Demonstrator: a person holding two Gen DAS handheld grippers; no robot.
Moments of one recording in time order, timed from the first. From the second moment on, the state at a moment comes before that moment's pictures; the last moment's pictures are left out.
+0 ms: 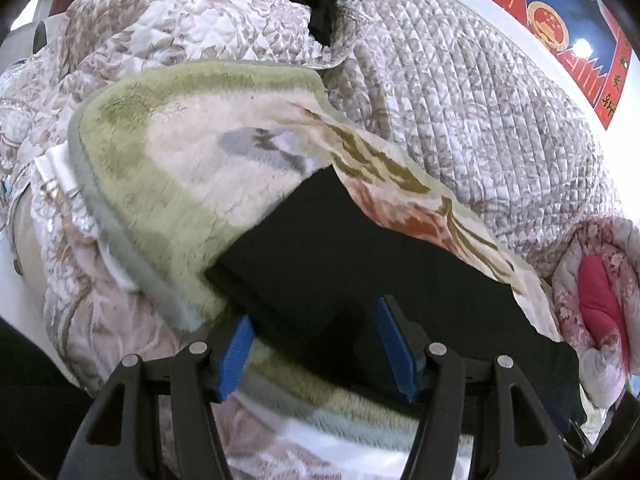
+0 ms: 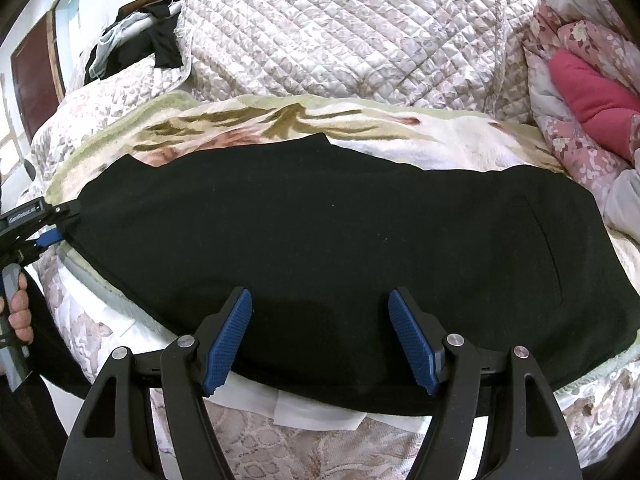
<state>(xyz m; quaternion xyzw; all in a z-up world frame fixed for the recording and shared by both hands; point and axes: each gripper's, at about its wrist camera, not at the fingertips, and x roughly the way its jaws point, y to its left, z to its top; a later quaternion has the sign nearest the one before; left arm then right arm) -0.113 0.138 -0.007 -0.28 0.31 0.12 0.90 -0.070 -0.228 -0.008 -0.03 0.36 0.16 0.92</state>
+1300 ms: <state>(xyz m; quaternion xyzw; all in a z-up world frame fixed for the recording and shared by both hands) -0.040 -0.092 0.015 -0.08 0.42 -0.26 0.87 -0.064 -0.327 0.011 0.17 0.33 0.06 0.93</state>
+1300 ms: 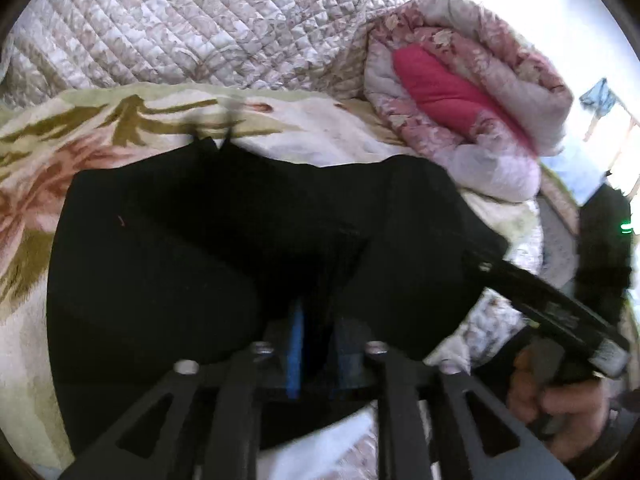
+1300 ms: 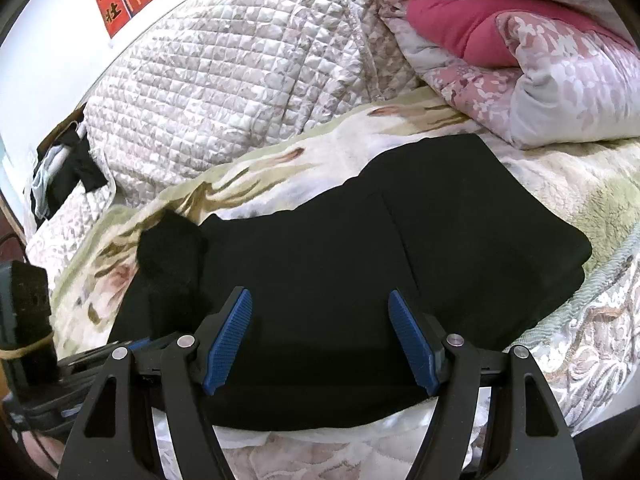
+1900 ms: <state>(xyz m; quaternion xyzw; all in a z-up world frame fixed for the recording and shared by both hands) -0.014 0.009 0.021 -0.12 0.40 -0.13 0.90 -0.005 -0.273 -0.003 0.16 0.42 0.21 0.87</state>
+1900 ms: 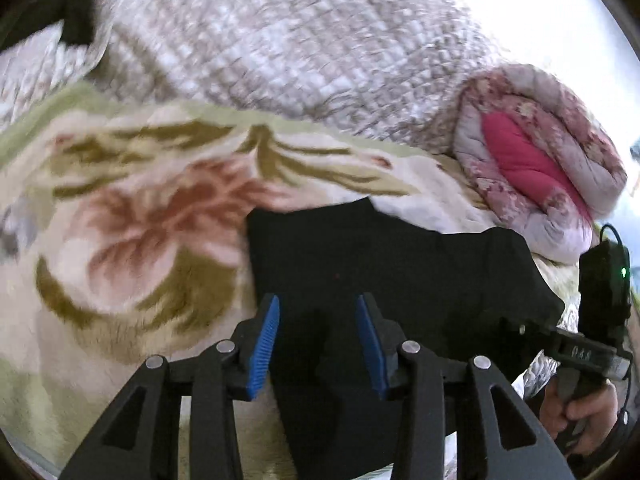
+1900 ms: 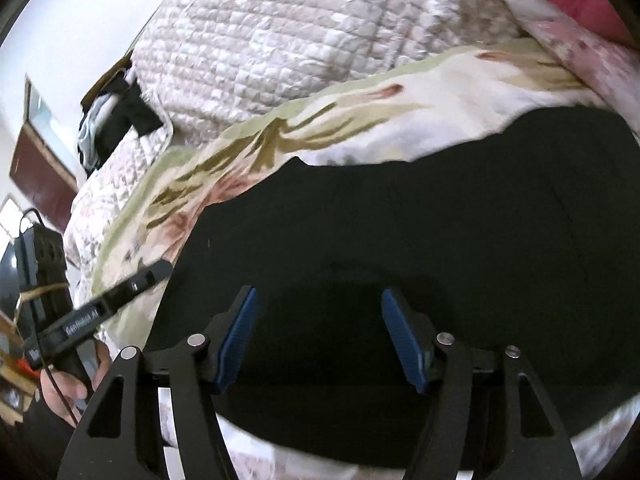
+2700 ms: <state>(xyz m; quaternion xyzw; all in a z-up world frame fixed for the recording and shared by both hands) -0.023 0.010 0.008 -0.13 0.40 -0.13 0.90 -0.005 -0.285 -0.017 0.23 0.43 0.24 0.84</state>
